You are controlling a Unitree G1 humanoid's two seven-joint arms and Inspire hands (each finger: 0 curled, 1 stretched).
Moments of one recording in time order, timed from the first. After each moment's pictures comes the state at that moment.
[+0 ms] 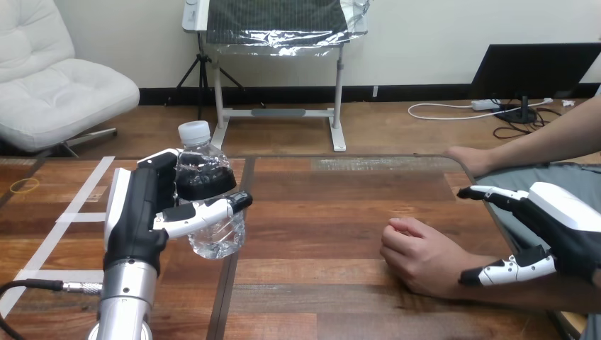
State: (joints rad) left arm 0.00 0.16 0.03 -0.02 0.13 -0.04 0.08; right arm -0.24 -0.78 0.03 0.70 -0.45 -0.64 0.22
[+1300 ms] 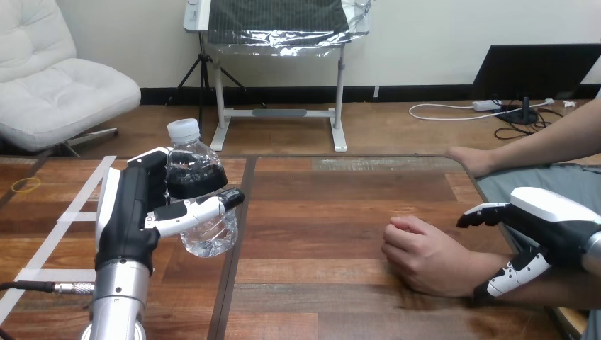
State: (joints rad) left arm 0.00 0.16 0.06 -0.02 0.13 -0.04 0.07; right arm -0.40 -0.81 0.19 0.80 -0.56 -0.52 0.28
